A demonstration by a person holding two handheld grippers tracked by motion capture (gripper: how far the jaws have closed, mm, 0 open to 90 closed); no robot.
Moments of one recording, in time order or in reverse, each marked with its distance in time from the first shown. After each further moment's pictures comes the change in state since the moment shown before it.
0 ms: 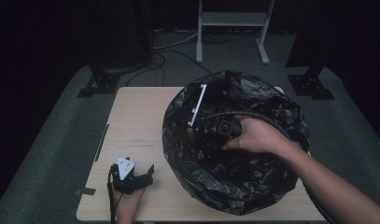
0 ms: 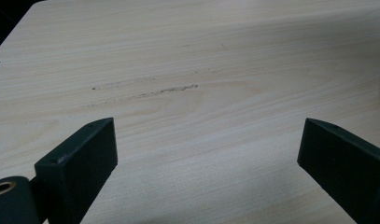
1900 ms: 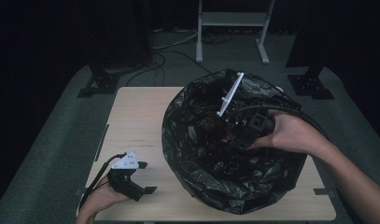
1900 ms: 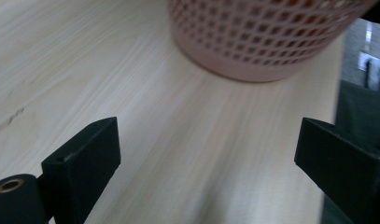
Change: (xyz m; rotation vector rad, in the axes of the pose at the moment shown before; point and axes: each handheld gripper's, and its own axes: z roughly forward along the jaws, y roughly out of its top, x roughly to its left) left arm 0.012 0.064 -0.027 0.270 -0.755 0.384; right arm -0.005 -0.050 -0.039 -0.052 -0.067 0.050
